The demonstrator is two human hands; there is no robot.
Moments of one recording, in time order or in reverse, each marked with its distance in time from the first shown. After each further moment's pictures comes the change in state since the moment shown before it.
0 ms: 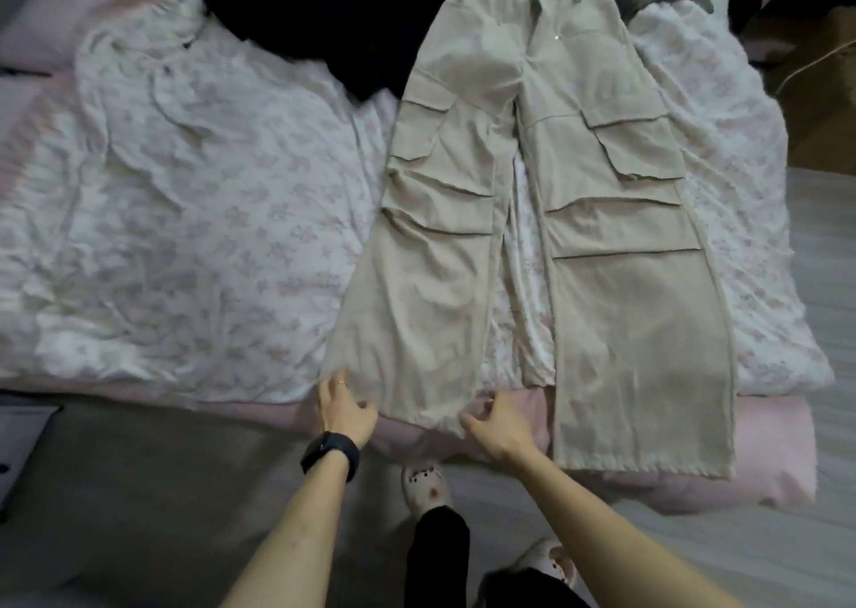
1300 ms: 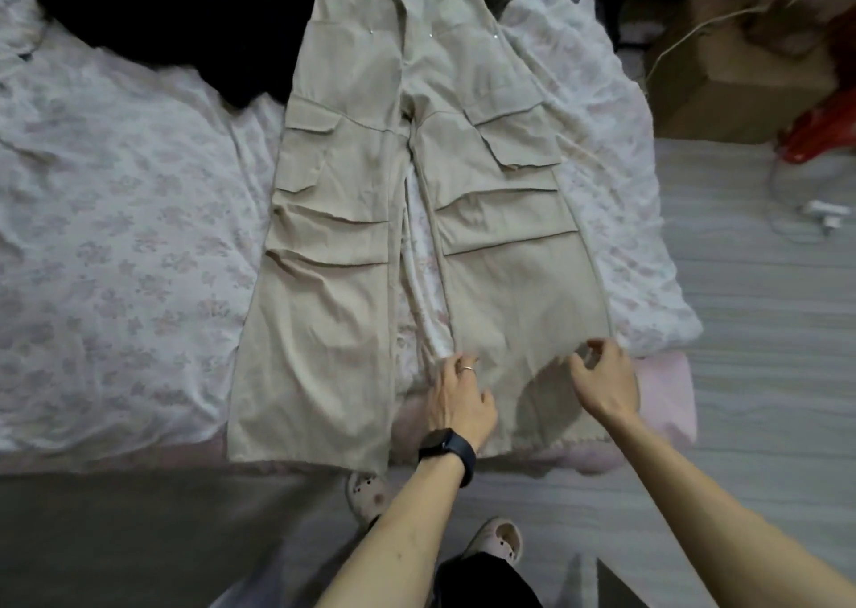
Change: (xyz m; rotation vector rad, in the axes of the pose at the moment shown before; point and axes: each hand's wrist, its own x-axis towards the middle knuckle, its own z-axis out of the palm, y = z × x) left_hand -0.103 0.178 0.142 0.073 -0.195 0.531; right_hand 0.009 0.118 -0.192 0.038 0.611 0.076
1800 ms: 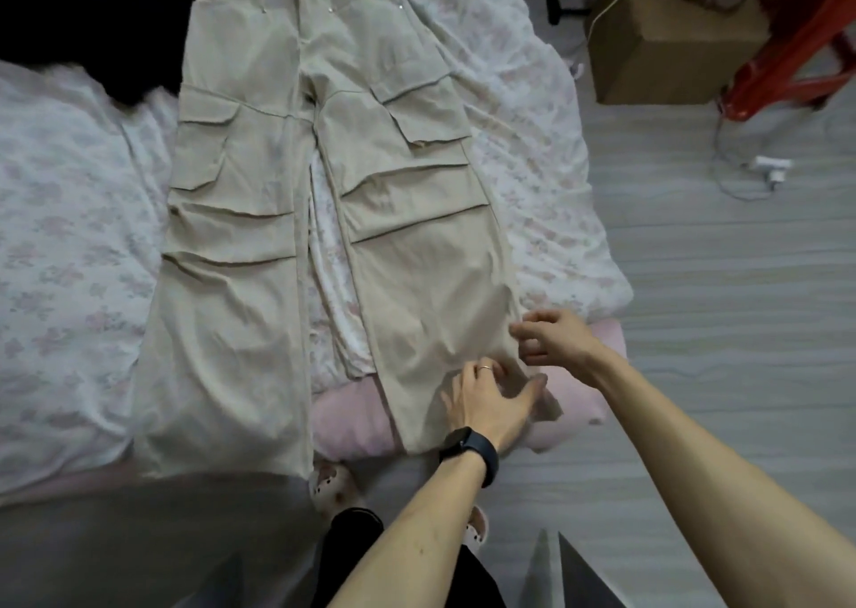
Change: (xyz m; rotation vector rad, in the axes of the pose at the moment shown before) left_hand -0.017 0.111 0.117 -0.066 -0.083 -0.022; right_hand 0.064 0.055 -0.066 0.647 -0.587 0.090
